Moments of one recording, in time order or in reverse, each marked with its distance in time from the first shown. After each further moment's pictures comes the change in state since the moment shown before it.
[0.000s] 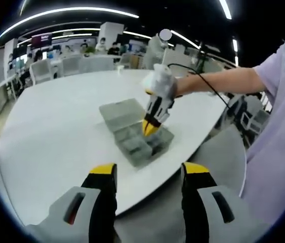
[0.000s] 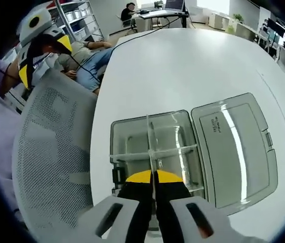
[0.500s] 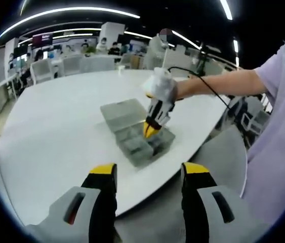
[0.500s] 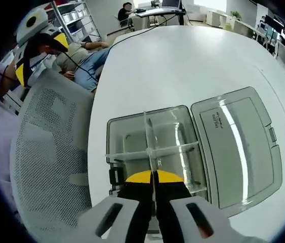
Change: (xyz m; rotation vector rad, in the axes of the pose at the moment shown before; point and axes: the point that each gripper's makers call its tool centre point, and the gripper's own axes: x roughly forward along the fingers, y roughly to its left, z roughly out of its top) left arm 0.001 0.003 0.001 -0.004 -0.001 0.002; right arm 0.007 -0.001 -0.003 0.016 0.010 -0.002
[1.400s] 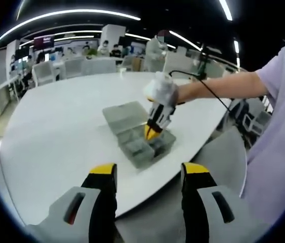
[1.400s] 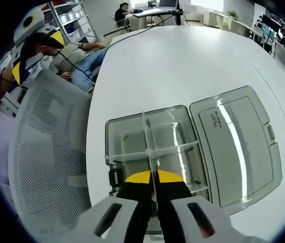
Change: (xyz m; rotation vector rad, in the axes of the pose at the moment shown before) left arm -0.009 0.000 0.004 0.006 -0.022 0.019; right arm 0.000 0.000 -0.001 0.021 -0.006 -0.030
